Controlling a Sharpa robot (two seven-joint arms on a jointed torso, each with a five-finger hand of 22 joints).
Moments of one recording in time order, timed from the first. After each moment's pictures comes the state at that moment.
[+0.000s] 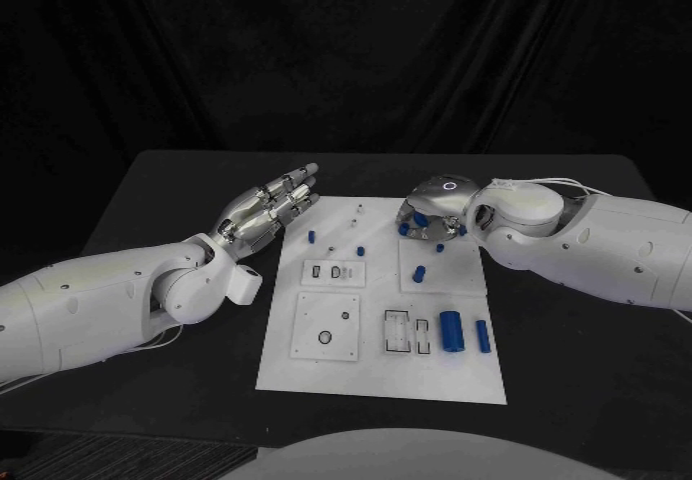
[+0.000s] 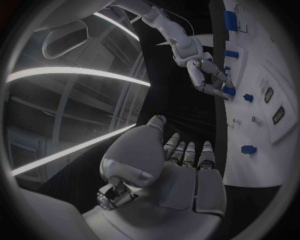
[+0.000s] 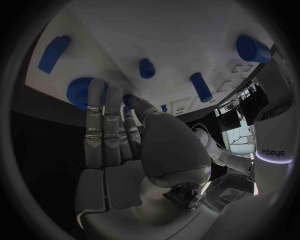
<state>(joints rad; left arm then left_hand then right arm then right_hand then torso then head) 1.19 -0.89 -0.21 1.47 -0.14 0.06 0.68 1.32 0.28 -0.12 0.16 0.55 0.21 0.03 0.05 0.03 0.00 0.01 0.04 0.01 0.00 0.02 0.00 0.00 0.16 0.00 0.13 0.00 0.00 1.32 -0.67 -0.21 1.35 -1.78 -0.20 0.00 1.37 -0.02 0.22 -0.03 0.29 0.92 0.10 0.09 0.08 0.94 0.10 0.10 0.07 1.35 -0.01 0.75 0.56 0.17 1.22 0.09 0.67 0.53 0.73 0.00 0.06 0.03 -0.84</state>
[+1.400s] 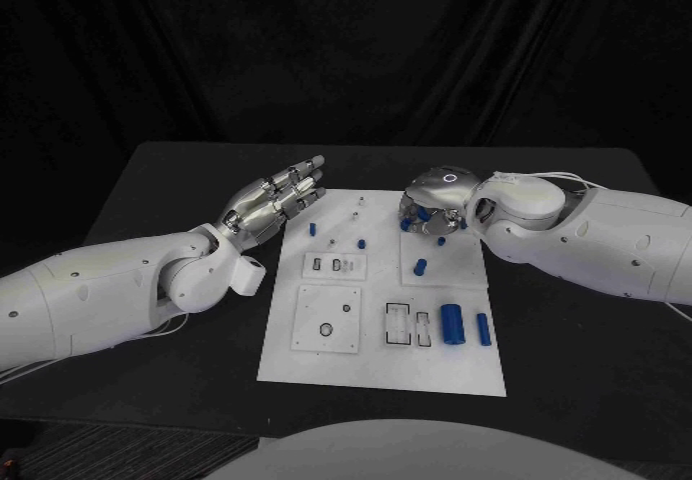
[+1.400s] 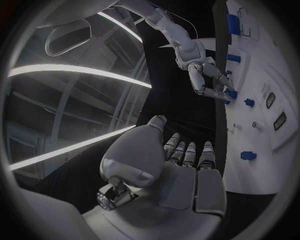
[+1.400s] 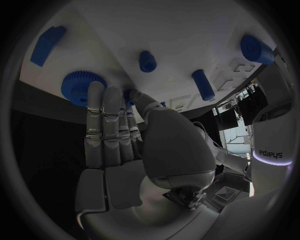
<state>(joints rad) 1.19 -0.87 -0.21 1.44 -0.14 0.11 0.68 1.32 0.28 -0.11 0.15 0.56 0.21 0.03 0.05 0.03 0.00 0.01 0.04 0.01 0.00 0.03 0.00 0.00 0.17 0.00 0.15 0.00 0.00 1.32 -0.66 -0.20 1.32 -1.78 -0.24 0.04 1.40 -0.04 0.31 -0.01 0.23 1.09 0.13 0.16 0.12 1.23 0.05 0.12 0.07 1.36 -0.02 0.76 0.57 0.17 1.19 0.08 0.72 0.65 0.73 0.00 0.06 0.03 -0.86</state>
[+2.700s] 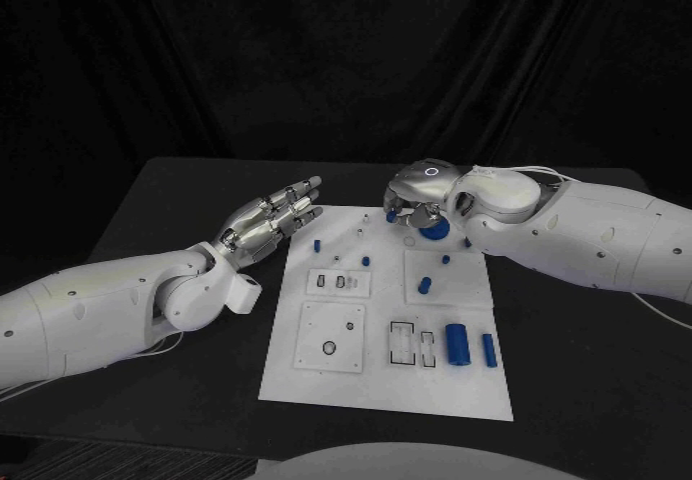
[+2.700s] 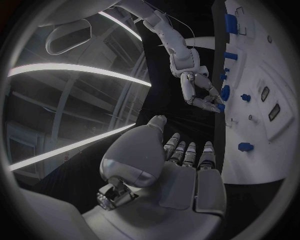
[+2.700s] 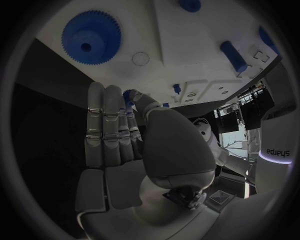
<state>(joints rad) 1.19 -0.89 -0.21 1.44 -0.14 0.12 0.68 1.32 0.28 -0.10 0.14 0.57 0.21 0.03 0.06 0.03 0.00 0.02 0.05 0.01 0.00 0.04 0.00 0.00 0.17 0.00 0.17 0.00 0.00 1.37 -0.53 -0.21 1.20 -1.78 -0.26 0.04 1.39 -0.03 0.32 0.00 0.23 1.09 0.13 0.16 0.09 1.24 0.05 0.09 0.07 1.35 -0.02 0.73 0.56 0.17 1.17 0.08 0.72 0.66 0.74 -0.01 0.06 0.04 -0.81</state>
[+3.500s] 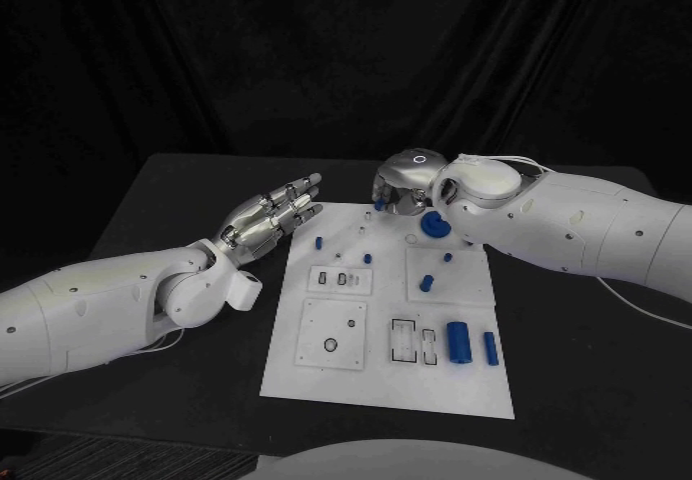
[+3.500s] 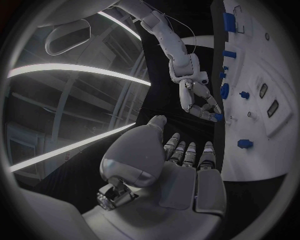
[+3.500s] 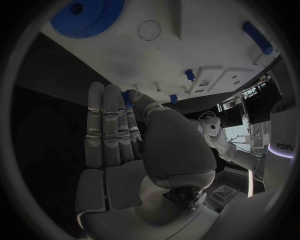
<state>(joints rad) 1.19 -0.89 -0.21 1.43 -0.14 0.12 0.68 1.32 0.28 -0.10 0.14 0.57 0.21 0.03 0.06 0.03 0.00 0.02 0.05 0.01 0.00 0.04 0.00 0.00 0.17 0.00 0.17 0.00 0.00 1.37 -0.44 -0.21 1.08 -1.69 -0.28 0.06 1.38 -0.03 0.33 -0.01 0.24 1.09 0.12 0.16 0.09 1.23 0.06 0.08 0.07 1.35 -0.02 0.72 0.56 0.17 1.16 0.09 0.71 0.67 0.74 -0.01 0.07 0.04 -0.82</state>
